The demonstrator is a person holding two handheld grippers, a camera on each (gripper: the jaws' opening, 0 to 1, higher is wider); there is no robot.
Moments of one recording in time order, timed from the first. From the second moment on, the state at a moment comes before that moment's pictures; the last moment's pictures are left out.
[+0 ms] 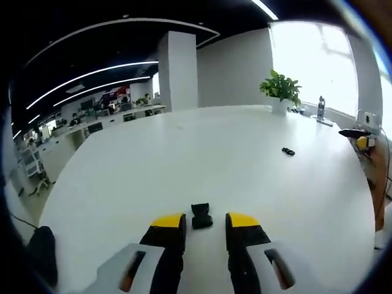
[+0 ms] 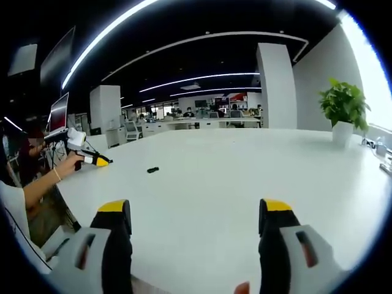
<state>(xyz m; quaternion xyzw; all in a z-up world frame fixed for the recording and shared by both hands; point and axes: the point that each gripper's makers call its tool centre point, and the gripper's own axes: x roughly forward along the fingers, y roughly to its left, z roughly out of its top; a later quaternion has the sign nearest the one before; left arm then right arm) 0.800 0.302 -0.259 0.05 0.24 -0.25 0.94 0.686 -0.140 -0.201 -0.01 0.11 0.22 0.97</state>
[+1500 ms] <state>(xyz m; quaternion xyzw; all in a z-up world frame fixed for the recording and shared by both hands) 0.795 0.294 -0.251 0.05 0.22 -0.27 0.94 0.687 -0.148 -0.204 0.00 0.11 0.22 0.97</state>
